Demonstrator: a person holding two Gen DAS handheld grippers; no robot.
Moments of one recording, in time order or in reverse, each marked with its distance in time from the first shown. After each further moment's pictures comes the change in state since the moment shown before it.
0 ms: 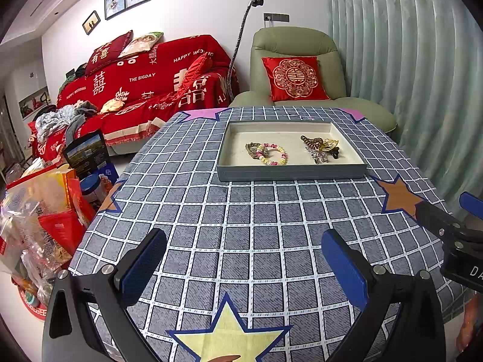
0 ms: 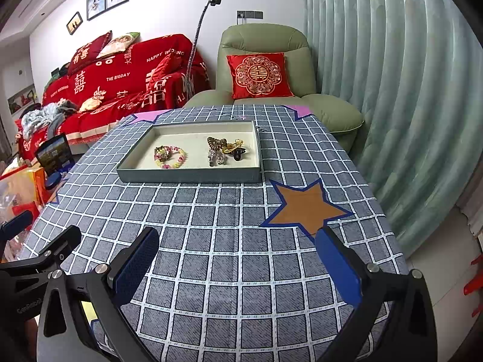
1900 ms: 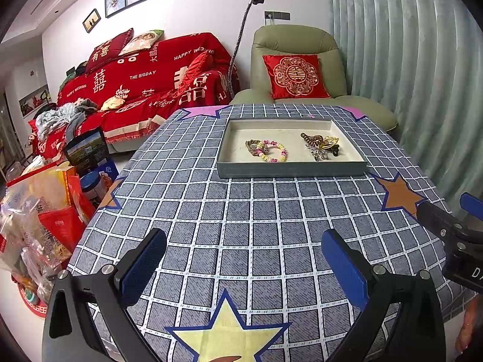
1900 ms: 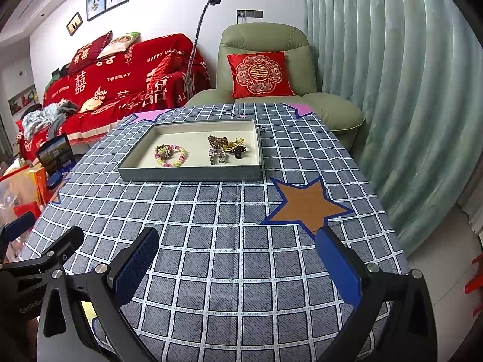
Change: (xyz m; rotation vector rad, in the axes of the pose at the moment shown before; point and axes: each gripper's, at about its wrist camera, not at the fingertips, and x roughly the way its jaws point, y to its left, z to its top) left arm 0.001 0.000 -0.003 -0.008 0.011 0.003; right arm -0.001 0.001 -0.001 0.002 0.007 0.006
